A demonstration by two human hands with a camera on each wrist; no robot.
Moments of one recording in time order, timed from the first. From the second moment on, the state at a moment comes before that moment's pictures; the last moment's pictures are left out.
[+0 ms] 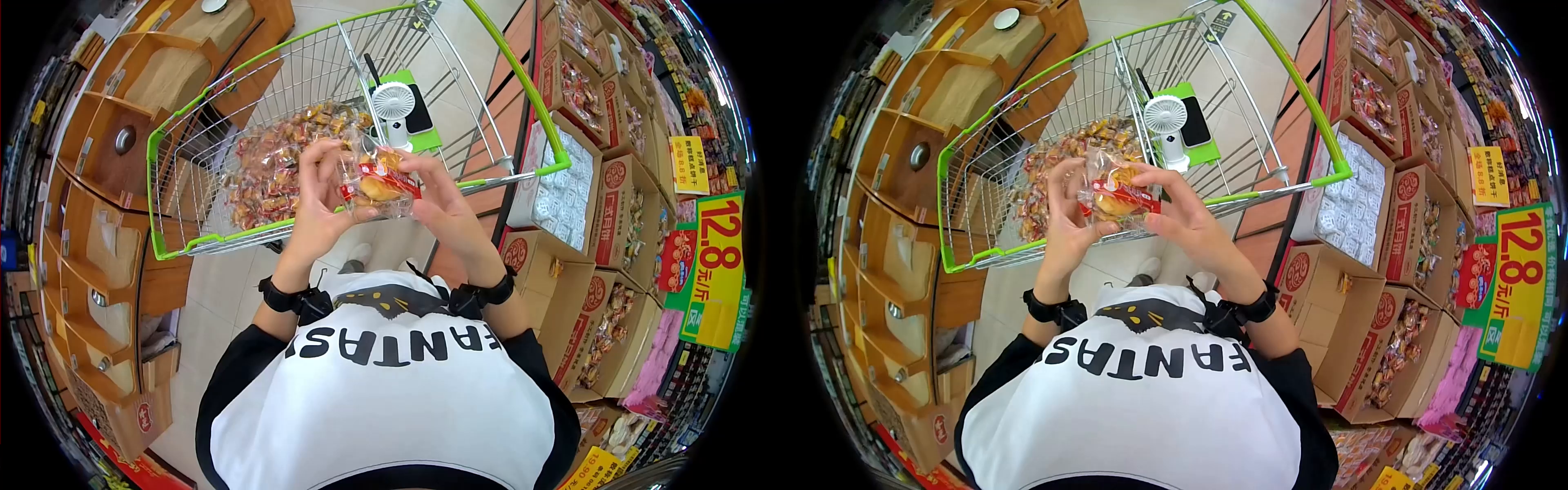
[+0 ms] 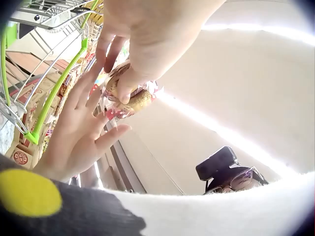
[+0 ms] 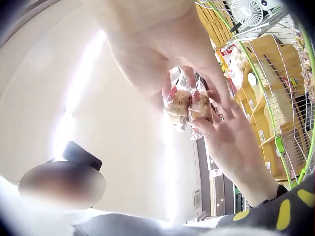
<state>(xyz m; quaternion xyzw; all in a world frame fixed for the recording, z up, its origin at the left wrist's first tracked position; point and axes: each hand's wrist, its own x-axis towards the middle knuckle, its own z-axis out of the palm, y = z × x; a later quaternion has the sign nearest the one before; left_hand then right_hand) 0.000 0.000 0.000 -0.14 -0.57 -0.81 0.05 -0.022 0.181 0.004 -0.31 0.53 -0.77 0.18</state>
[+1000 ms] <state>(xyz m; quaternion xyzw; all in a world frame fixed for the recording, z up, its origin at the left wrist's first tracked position) 0.027 -0.085 -0.077 0.14 -0.59 -0.78 -0.14 -0.028 0.094 -0.075 -0.10 0.64 -0.70 0.30</state>
